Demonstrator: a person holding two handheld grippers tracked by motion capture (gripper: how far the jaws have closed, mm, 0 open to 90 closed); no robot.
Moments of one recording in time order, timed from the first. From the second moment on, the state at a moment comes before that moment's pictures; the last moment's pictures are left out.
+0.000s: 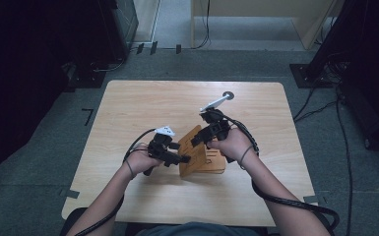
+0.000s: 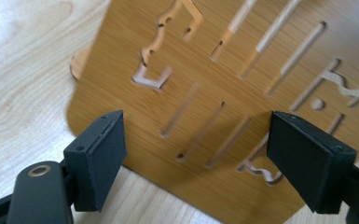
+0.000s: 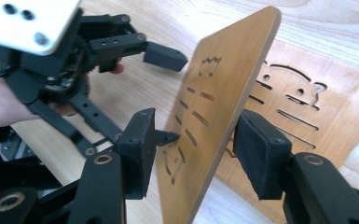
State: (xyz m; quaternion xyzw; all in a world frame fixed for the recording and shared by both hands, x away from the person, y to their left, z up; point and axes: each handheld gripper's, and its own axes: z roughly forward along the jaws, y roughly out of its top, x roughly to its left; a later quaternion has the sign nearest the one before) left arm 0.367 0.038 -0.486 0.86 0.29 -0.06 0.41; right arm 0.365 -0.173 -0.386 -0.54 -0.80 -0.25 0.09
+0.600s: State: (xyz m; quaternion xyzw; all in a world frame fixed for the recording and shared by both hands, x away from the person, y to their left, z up) left arm 0.369 0.045 -0.485 0.86 0.30 -0.06 0.41; right arm 0.377 -0.141 -0.401 -0.54 -0.81 -0.21 0.10
